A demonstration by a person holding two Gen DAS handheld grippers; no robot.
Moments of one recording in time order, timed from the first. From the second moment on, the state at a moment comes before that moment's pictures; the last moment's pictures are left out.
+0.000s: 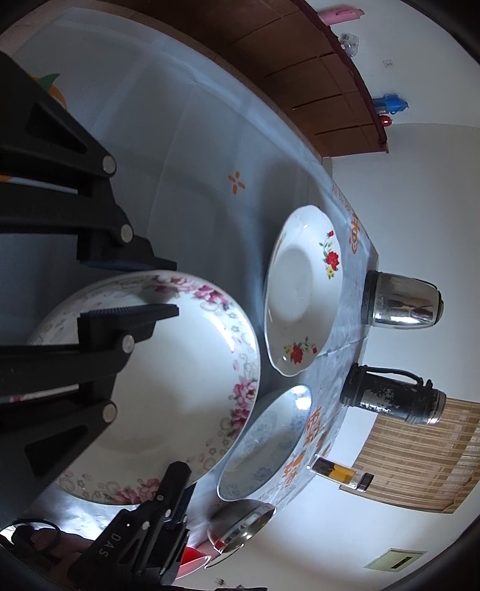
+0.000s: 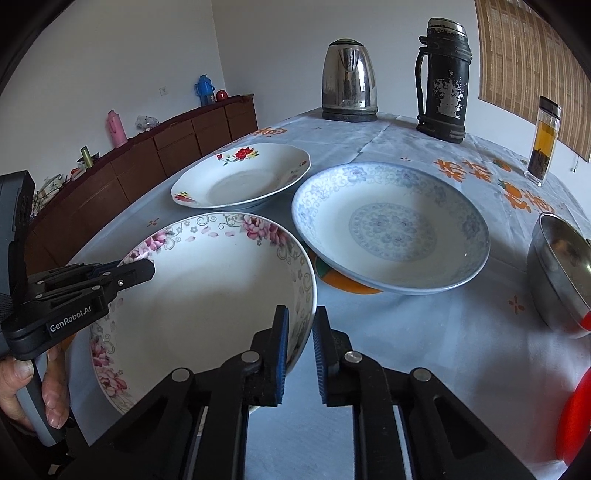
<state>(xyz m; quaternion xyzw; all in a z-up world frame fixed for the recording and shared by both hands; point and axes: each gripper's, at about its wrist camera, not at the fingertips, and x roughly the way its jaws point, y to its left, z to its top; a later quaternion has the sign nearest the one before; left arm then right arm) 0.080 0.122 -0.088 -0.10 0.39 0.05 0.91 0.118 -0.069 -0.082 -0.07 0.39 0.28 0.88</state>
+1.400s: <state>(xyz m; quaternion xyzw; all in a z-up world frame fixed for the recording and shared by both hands) 0.101 0.120 -0.043 -0.09 0.29 0.12 0.95 0.145 -0.079 -0.044 -0.05 0.25 0.32 0.91</state>
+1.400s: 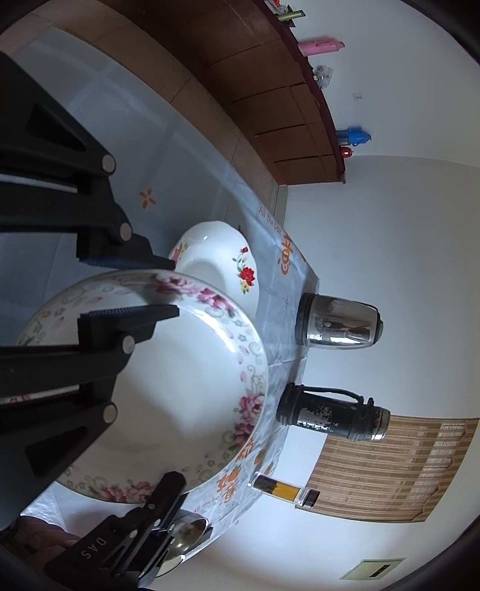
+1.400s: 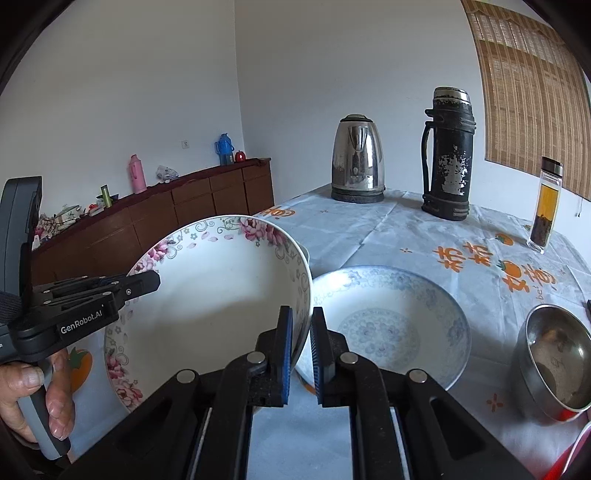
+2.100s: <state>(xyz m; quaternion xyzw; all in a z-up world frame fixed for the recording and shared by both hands) 0.142 0.079 -0.026 -0.05 0.27 0.09 0.96 0.168 -0.114 -0.042 -0.01 0.23 0.26 0.94</state>
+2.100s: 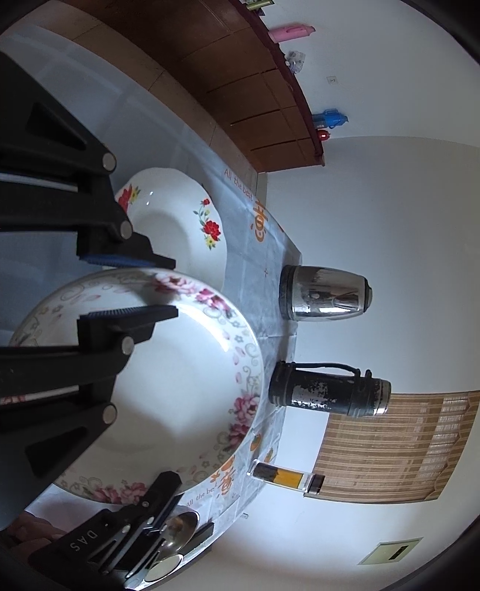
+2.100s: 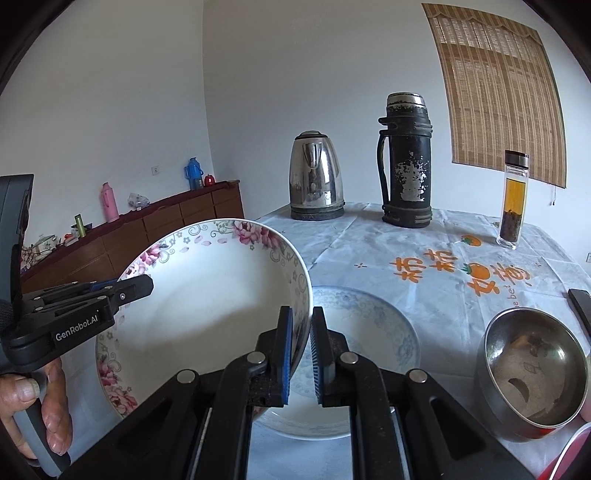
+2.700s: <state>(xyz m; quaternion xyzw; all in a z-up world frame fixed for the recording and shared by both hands) 0.190 0.048 -0.016 0.00 0.25 0.05 0.97 0.193 -0.144 -0.046 0.02 0.23 0.19 0.95</state>
